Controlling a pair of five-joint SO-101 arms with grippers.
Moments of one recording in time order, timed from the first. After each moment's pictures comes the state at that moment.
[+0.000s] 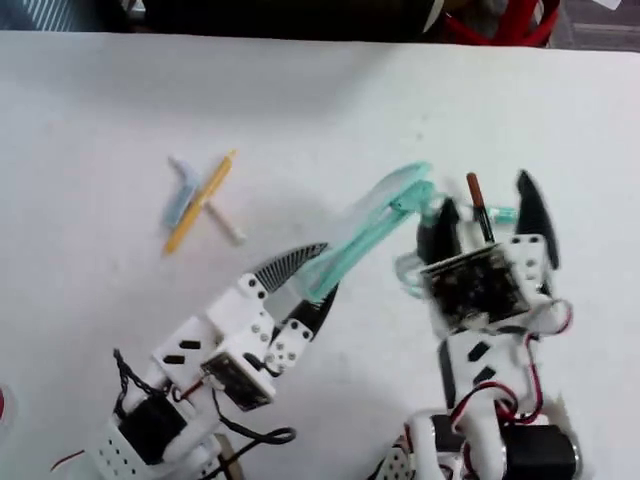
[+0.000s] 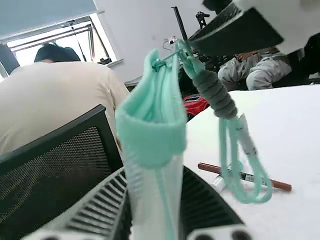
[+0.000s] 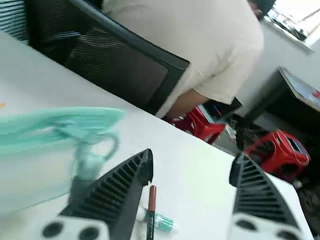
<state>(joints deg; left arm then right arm) 39.3 -104.4 89.0 23.2 -17.1 0.2 -77.0 35.2 62.4 28.4</state>
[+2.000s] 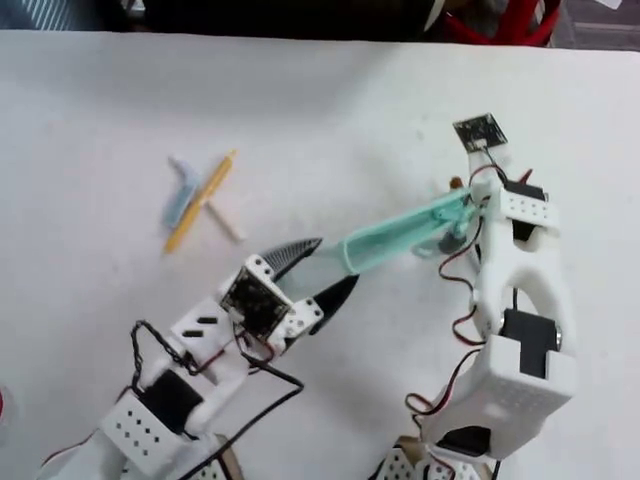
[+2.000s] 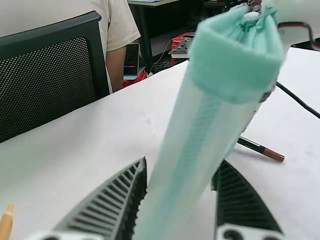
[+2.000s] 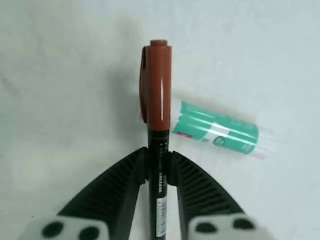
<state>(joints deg) 34.1 -81.7 86.7 18.2 -5.2 13.4 13.1 17.1 47.6 33.2</state>
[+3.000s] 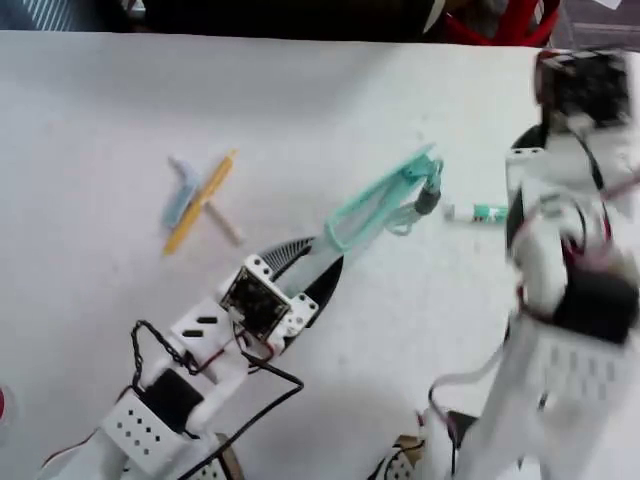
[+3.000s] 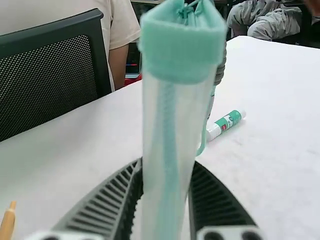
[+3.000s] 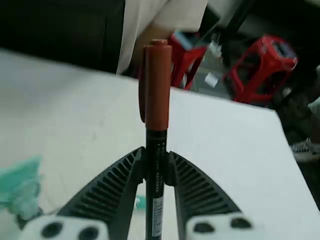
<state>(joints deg) 33.8 -81.7 87.1 18.2 -5.3 12.6 -42.0 2.2 68.8 20.4</state>
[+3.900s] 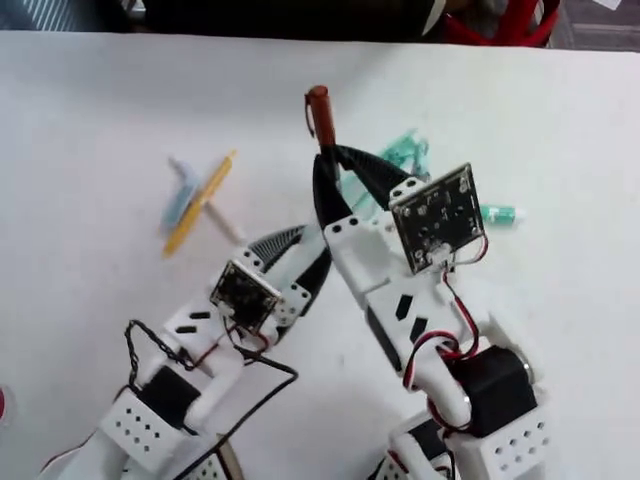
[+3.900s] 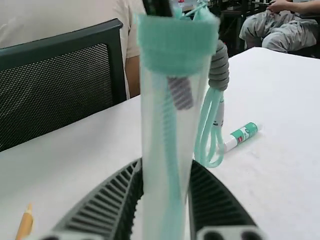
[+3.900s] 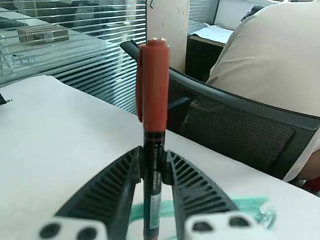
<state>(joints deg) 30.3 -81.7 87.2 14.7 -5.1 -29.2 -62.4 32.4 46.2 8.0</state>
